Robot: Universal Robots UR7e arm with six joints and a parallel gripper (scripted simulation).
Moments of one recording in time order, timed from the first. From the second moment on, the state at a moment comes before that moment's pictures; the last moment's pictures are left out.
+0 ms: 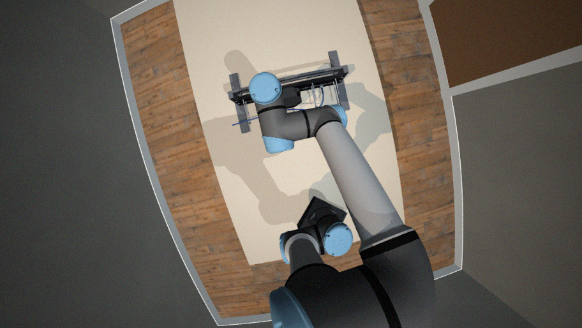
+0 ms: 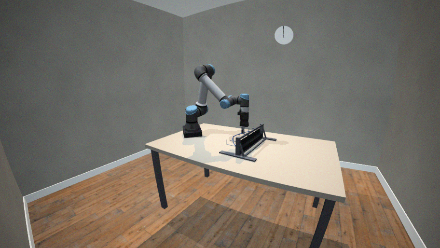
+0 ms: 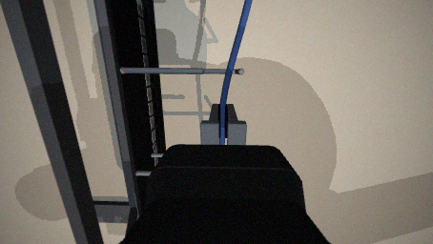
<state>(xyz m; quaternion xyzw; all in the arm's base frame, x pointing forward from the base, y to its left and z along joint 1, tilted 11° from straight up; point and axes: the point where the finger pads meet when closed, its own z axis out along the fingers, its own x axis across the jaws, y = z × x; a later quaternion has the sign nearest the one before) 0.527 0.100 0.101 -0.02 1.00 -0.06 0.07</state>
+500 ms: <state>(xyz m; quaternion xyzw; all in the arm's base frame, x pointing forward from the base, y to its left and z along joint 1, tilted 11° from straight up) 0.529 0.100 0.088 -0.02 1.00 -0.06 0.07</state>
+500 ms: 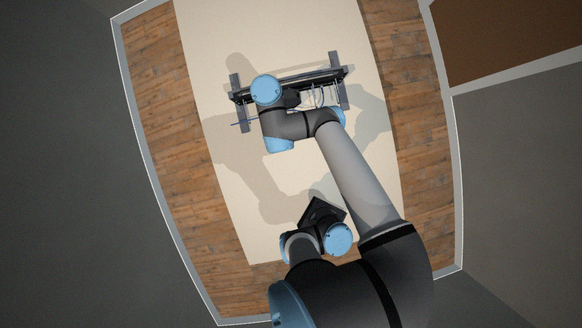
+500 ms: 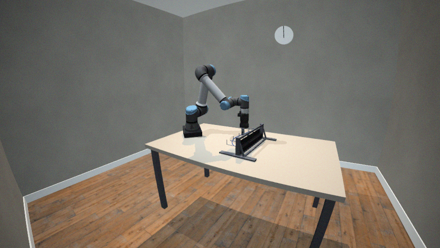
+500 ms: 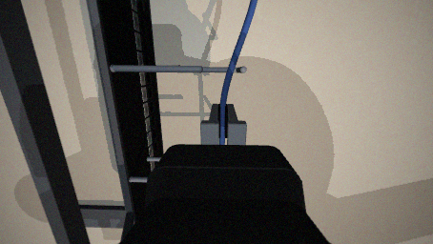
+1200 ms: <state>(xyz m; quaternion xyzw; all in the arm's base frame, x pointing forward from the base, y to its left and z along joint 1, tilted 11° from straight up) 0.530 0.099 0.083 -0.02 1.00 -0.06 0.07</state>
